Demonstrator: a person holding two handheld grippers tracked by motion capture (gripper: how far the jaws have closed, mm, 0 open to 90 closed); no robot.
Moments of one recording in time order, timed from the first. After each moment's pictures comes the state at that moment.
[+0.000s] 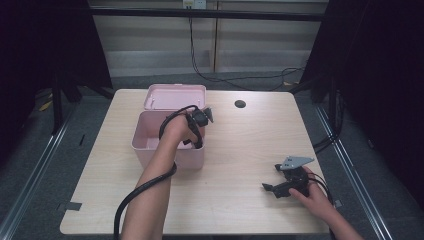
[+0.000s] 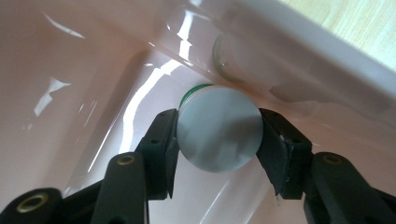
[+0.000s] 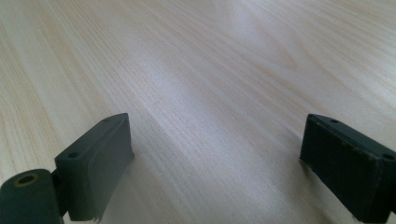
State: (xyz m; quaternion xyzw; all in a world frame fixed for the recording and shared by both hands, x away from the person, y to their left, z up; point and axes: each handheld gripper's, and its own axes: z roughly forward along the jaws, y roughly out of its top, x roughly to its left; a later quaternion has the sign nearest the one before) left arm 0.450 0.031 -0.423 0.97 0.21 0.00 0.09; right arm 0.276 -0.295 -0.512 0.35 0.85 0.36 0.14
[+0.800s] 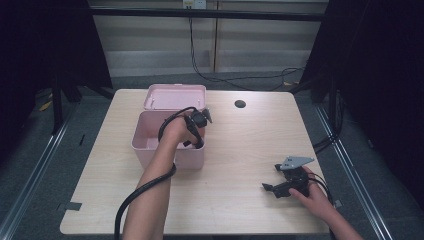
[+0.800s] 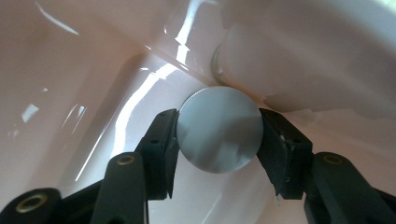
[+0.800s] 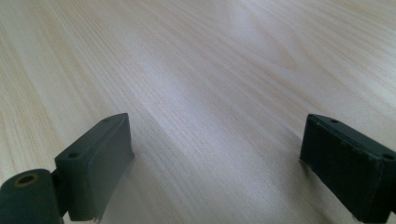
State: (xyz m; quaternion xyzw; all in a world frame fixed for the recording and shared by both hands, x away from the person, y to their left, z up) left arm 0.452 0.036 -0.430 0.97 0.22 -0.01 0.12; right arm 0.276 -0.295 -0.512 0.35 0.85 0.36 0.14
